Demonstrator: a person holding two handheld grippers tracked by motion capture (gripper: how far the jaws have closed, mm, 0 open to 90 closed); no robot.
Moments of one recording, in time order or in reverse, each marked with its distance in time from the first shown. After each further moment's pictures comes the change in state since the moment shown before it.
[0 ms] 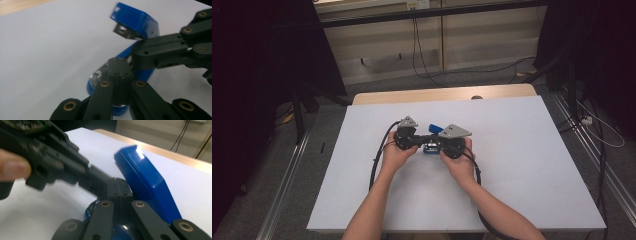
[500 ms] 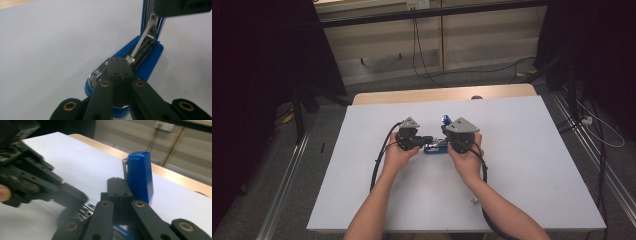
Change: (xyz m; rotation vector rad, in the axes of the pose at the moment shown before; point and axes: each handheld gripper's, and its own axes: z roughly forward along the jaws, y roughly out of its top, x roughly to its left) left arm 0.001 -0.002 0.004 -0.005 -0.017 -0.011; right arm -0.018 0.015 -0.029 -0.023 -0.179 -0.012
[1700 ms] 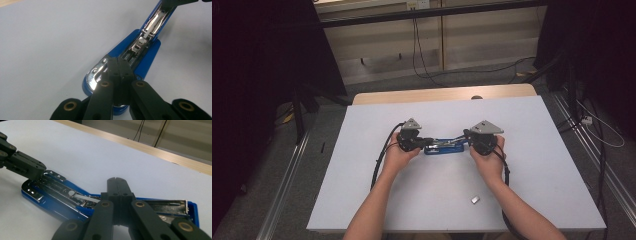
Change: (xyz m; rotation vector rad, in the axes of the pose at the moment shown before) left arm -0.001 0.000 0.001 0.026 -0.008 0.033; right arm -0.046 -0.035 -0.018 0.096 -0.029 0.046
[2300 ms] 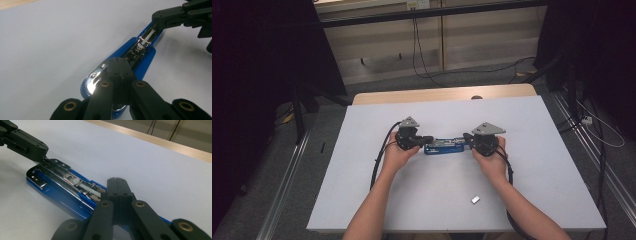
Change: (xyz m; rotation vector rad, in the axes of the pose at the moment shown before) left arm 0.000 0.004 -0.006 -0.026 -0.012 -0.012; right arm -0.009 -0.012 0.006 0.021 0.100 -0.008
